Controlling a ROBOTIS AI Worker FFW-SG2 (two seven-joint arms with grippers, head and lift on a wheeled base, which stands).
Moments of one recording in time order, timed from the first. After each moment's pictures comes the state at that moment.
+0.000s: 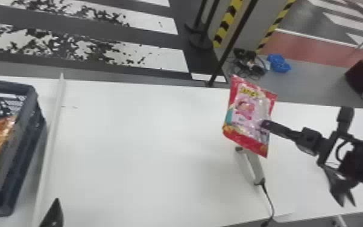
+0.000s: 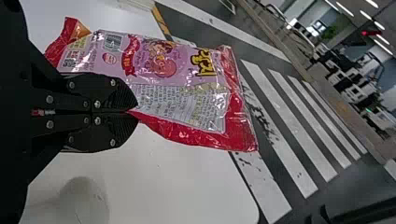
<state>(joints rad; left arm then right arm) 0.99 0.21 -0.11 -2.30 0.17 0.04 -0.11 0.06 -0.56 -0.68 -1.52 -0.64 1.12 0.69</state>
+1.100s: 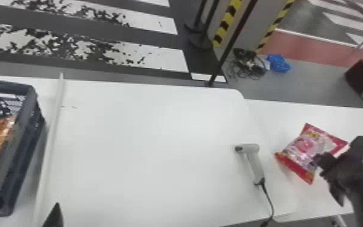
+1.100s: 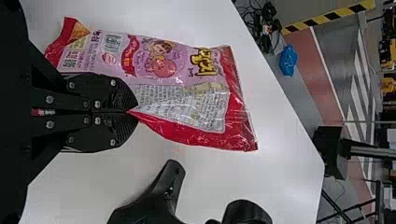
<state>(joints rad) 1.01 0.22 -0.11 -2.30 0.16 0.02 -0.12 -0.14 -0.61 -0.58 -0.87 -0.55 0.48 -0.13</state>
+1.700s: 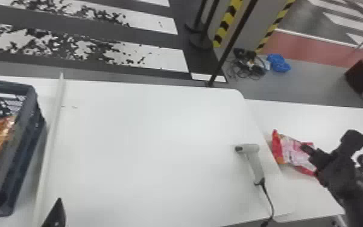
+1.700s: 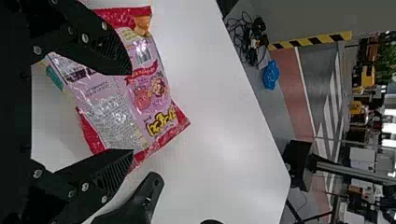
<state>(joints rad) 0.98 0.23 -0.12 -2.29 0.17 0.01 -0.10 0.07 -0.53 -0.54 -1.22 -0.58 0.48 -0.23</state>
